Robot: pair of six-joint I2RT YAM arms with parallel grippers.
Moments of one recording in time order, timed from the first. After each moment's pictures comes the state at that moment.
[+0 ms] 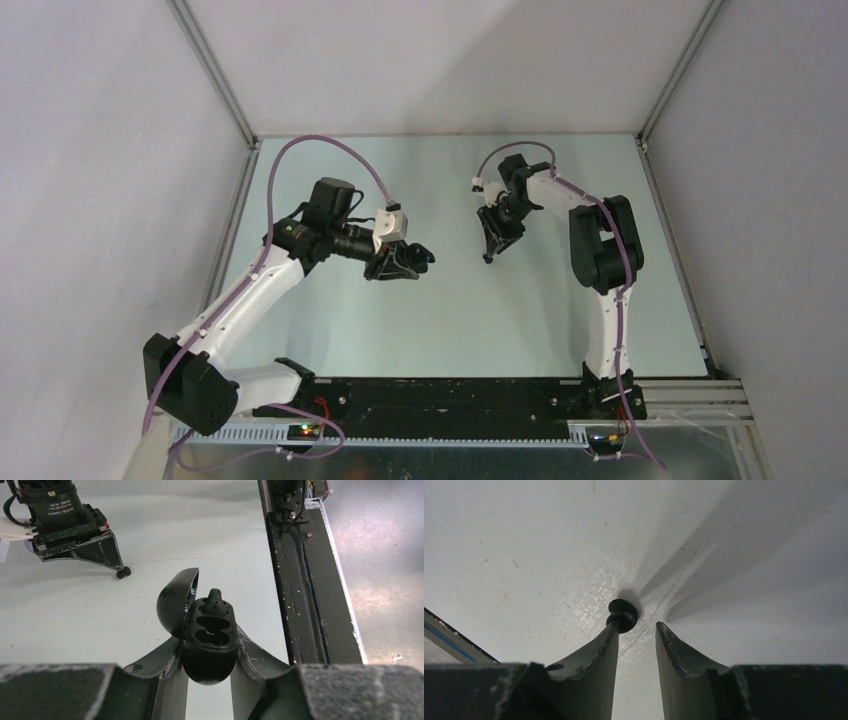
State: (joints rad) left arm -0.46 1.21 1.07 -0.65 1.06 0.67; right arm 0.33 2.13 1.61 -0.89 -0.42 -0.21
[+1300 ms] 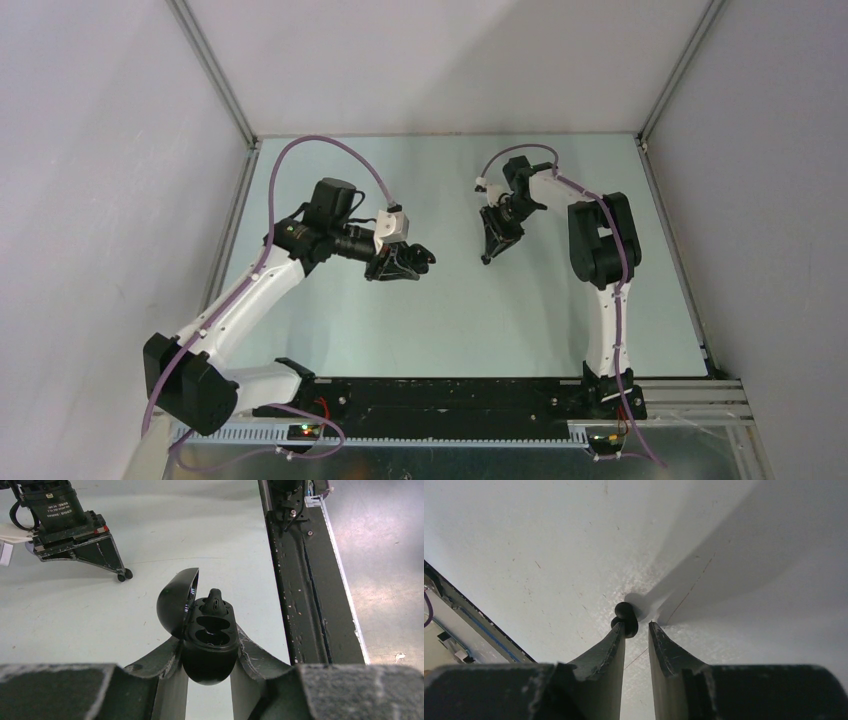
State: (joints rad) left arm -0.47 1.21 1.07 -0.65 1.05 0.68; right arm 0.30 2.18 1.64 -0.91 -0.55 -0.19
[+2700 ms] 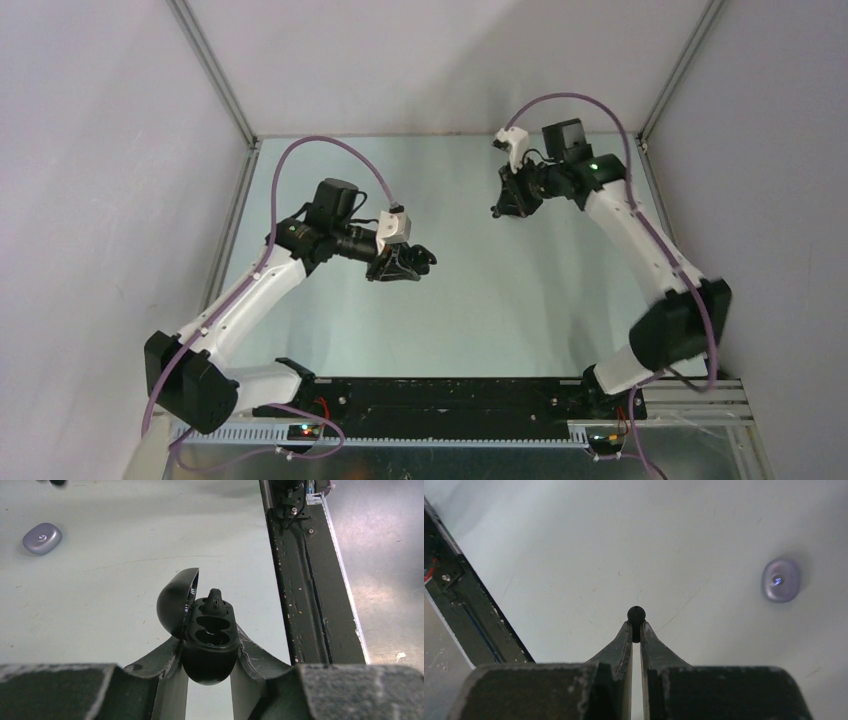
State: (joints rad) left arm -0.48 1.21 1.07 -0.65 1.03 0.68; right arm 0.32 1.61 1.54 -0.85 -0.56 -0.31
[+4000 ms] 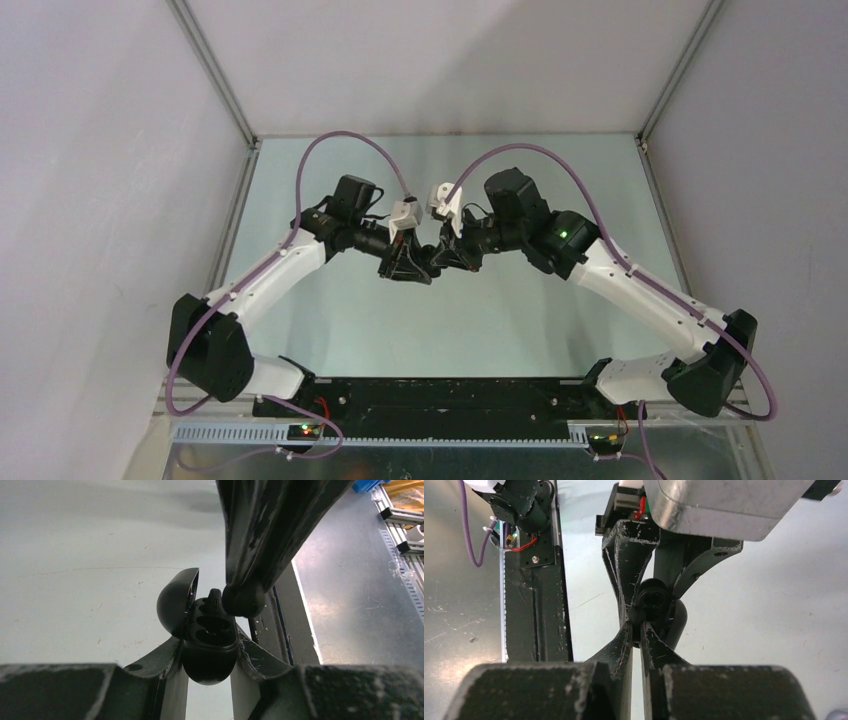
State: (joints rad) left arm -0.49 1.38 1.08 -0.58 1.18 0.54; right arm 0.82 1.31 1.34 -0.56 -0.54 -0.28
